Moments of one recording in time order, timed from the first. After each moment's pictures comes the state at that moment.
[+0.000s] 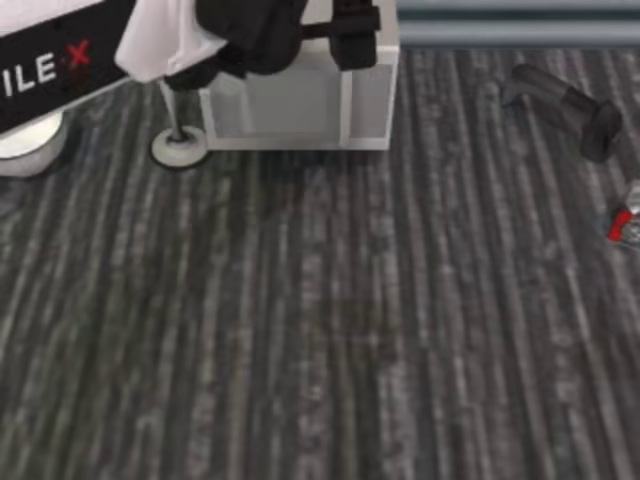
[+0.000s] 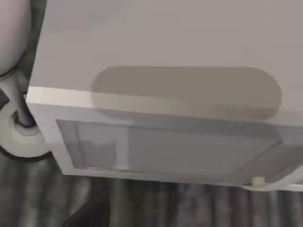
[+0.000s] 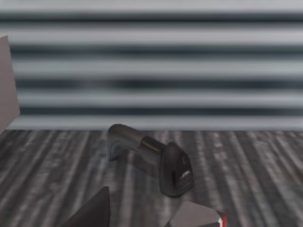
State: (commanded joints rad) left arm -0.60 1.90 1.63 -0.56 -0.36 -0.52; right arm 0.00 0.00 0.00 0.00 0.00 0.00
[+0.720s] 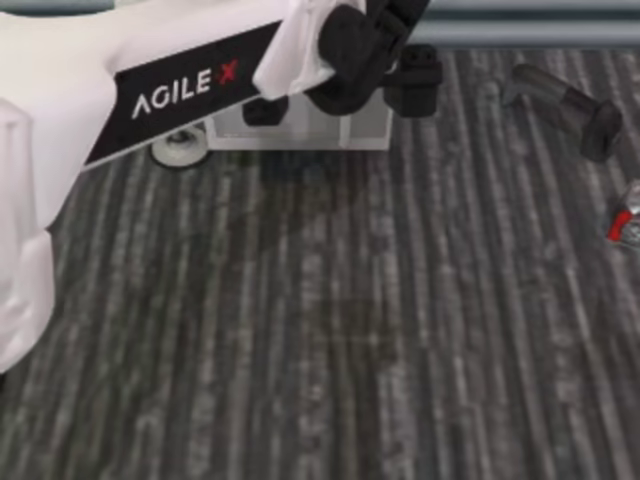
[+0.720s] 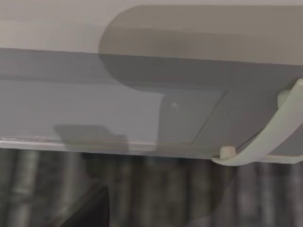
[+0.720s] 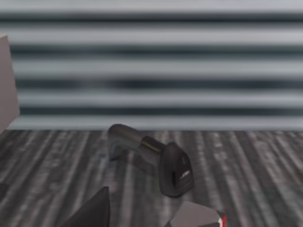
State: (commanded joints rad) left arm -0.69 2.16 1.85 -0.66 -0.42 -0.58; right arm 0.00 0.00 0.00 0.00 0.00 0.00
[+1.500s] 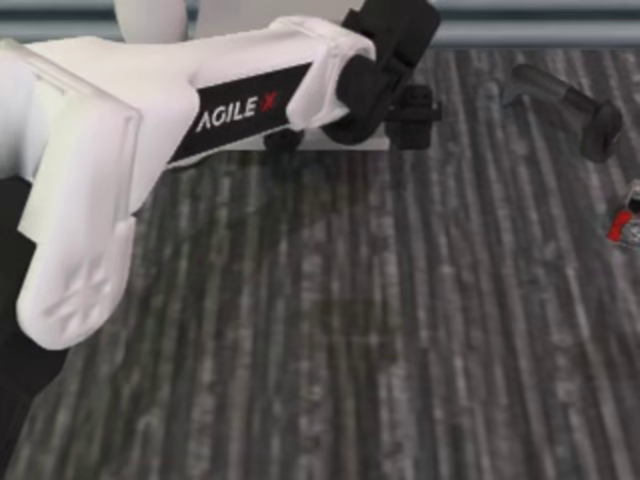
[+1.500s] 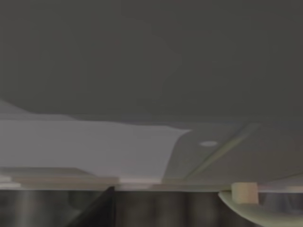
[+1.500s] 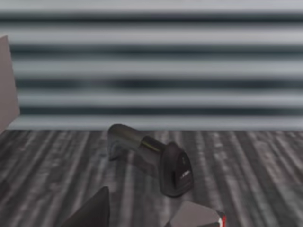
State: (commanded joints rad) left arm -0.63 2.38 1.97 -0.54 -0.38 -0.52; right arm 0.00 0.00 0.00 0.00 0.00 0.00
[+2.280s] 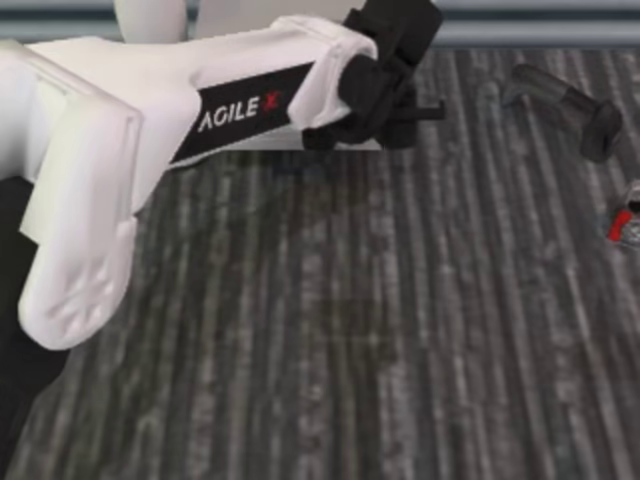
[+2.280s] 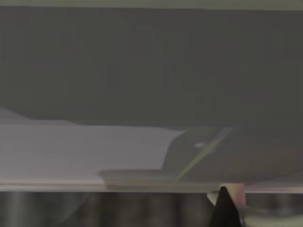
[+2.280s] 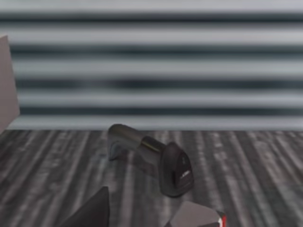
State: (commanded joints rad) left arm -0.63 2.38 1.97 -0.54 -0.38 -0.52; right arm 0.00 0.00 0.00 0.00 0.00 0.00
